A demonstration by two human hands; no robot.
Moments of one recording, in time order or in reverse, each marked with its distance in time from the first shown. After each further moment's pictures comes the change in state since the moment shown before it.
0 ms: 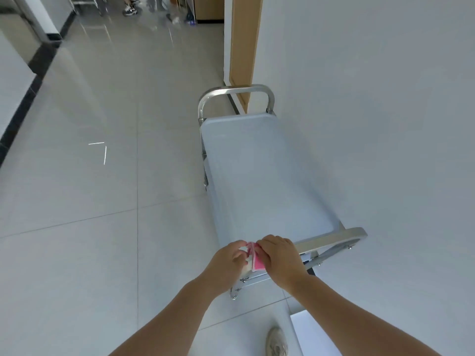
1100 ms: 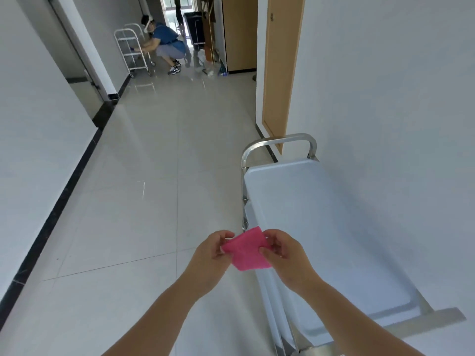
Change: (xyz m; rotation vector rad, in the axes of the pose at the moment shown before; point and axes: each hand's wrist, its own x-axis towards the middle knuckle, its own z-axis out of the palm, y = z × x) left_hand 0.006 0.050 -0.209 -0.087 0.330 0.178; right_hand 0.161 -0.122 -0.048 0.927 0.044 0.207
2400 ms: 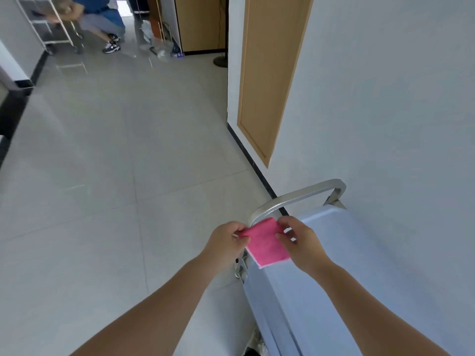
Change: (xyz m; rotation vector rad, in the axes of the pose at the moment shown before) left_hand 0.478 0.004 -0.102 0.192 -0.261 0.082; right_hand 0.432 0.002 0.015 -0.389 0.149 0.138
